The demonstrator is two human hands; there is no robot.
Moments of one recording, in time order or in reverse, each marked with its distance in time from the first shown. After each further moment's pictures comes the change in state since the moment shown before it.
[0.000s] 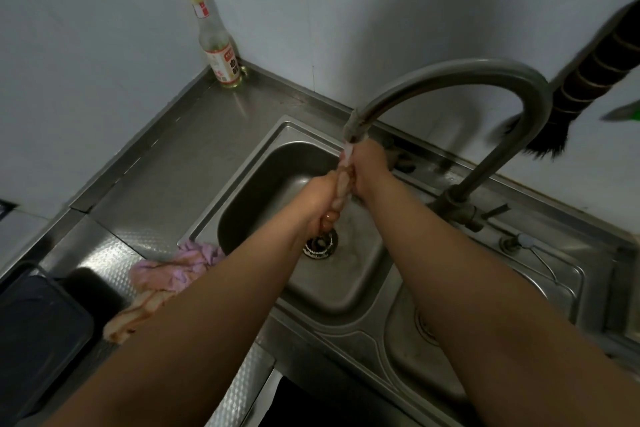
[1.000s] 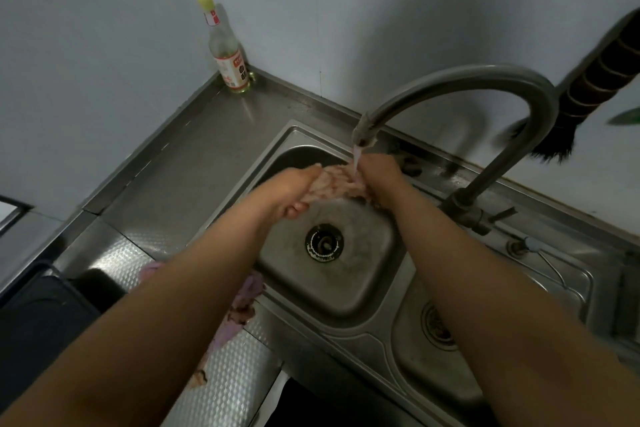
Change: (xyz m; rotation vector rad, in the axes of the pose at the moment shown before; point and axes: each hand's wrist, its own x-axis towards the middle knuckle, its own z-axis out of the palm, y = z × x) left_hand 0.009 0.012 -0.058 0.230 0.015 0.020; right_hand 0.002 0.005 -0.020 -0.720 -0.066 -0.147
